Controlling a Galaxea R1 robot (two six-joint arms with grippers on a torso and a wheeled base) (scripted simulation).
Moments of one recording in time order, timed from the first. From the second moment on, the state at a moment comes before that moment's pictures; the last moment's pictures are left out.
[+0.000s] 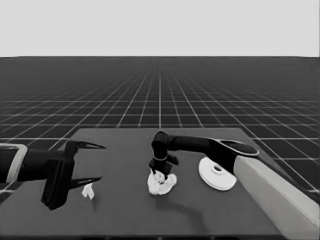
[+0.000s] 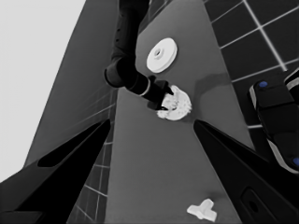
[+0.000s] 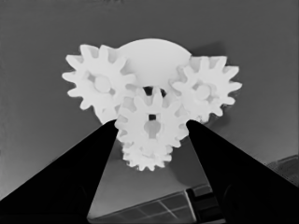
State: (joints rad) left arm -0.34 1.75 -0.42 0.31 0.68 0.35; right arm -0.11 3.08 -1.76 -0.28 -1.50 1.84
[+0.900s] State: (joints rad) left arm -0.34 1.75 -0.42 0.31 0.68 0.35; right arm -0.11 3.08 -1.76 -0.28 -1.50 2.03
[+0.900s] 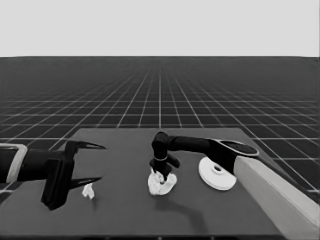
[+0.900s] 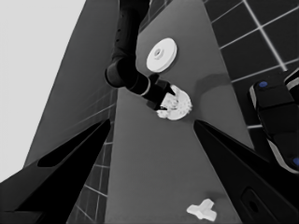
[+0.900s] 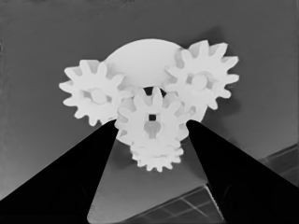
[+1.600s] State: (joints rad) left arm -0.34 1.75 -0.42 0.31 0.68 0.35; right arm -0.11 3.08 -1.76 -0.28 -1.50 2.17
